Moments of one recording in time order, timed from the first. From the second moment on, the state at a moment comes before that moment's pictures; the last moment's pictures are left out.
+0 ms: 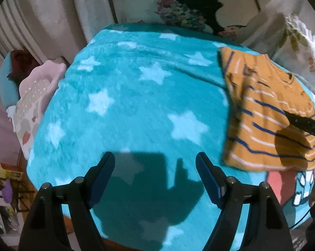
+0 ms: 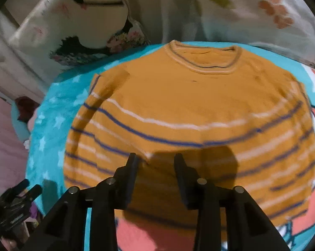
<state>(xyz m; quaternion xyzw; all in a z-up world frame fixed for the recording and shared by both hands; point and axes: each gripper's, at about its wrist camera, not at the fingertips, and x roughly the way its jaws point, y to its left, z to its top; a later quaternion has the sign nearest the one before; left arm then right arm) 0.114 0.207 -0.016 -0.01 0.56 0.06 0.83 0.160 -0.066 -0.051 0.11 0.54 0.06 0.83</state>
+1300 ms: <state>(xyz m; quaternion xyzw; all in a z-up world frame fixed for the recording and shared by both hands) 0.150 0.310 -0.057 -0.09 0.60 0.09 0.79 0.199 0.096 -0.048 -0.04 0.56 0.03 0.83</state>
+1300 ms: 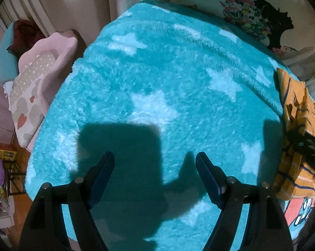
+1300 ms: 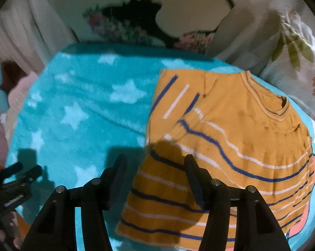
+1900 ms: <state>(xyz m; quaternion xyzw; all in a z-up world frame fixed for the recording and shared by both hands) 0.157 0.290 -0.058 -0.10 0.60 0.08 0.79 0.205 0.072 -0.058 -0.05 0.54 0.01 0.84</state>
